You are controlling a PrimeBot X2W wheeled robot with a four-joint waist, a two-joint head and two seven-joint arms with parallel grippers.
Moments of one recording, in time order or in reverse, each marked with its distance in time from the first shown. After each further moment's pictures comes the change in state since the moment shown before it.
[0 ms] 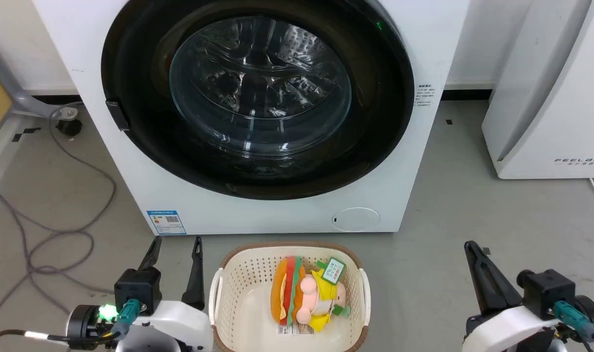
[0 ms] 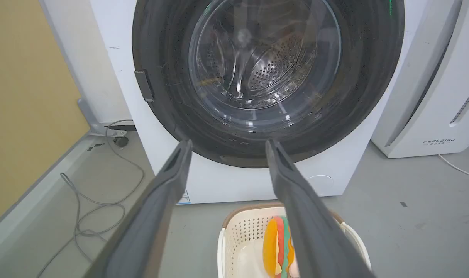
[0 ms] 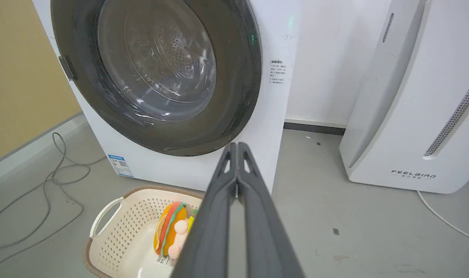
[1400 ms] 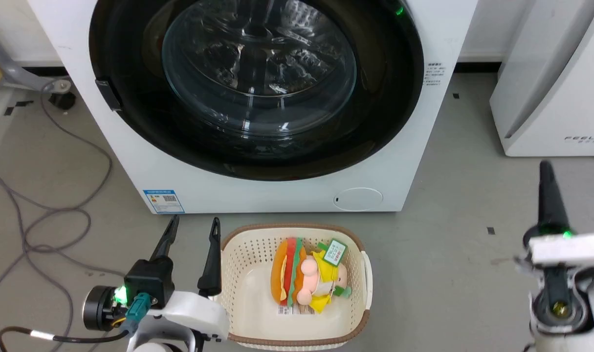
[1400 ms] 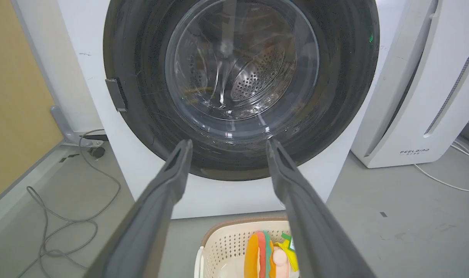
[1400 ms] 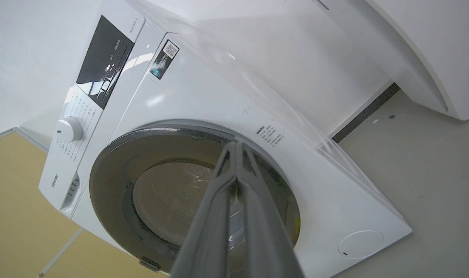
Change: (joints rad) left arm -0.046 0.000 -0.064 0.010 -0.044 0.000 -0.084; right arm -0.278 -0.001 -0.137 0.183 0.892 0.000 -0.089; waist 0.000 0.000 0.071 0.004
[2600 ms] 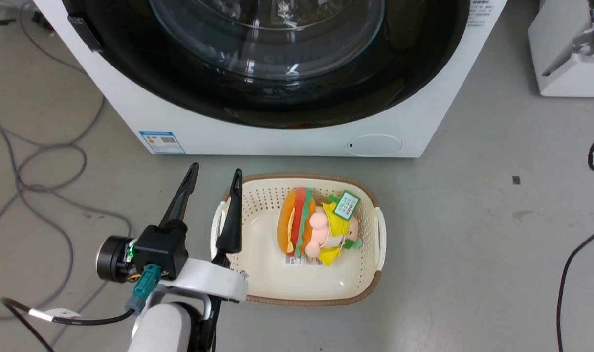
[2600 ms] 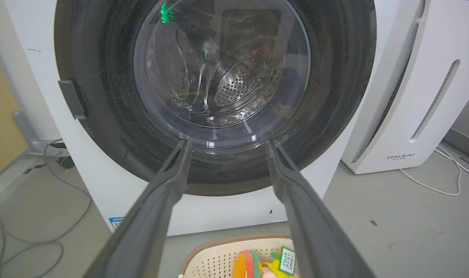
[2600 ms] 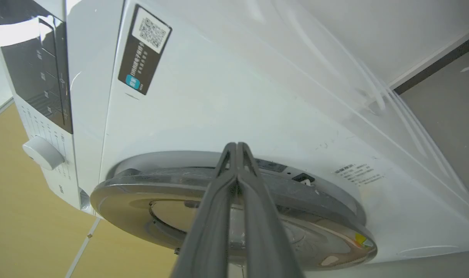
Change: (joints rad) left arm -0.137 0.000 -0.068 -0.017 -0.026 -0.017 -0.077; right arm -0.959 -0.290 0.368 0.756 0.475 0.000 0.310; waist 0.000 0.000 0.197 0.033
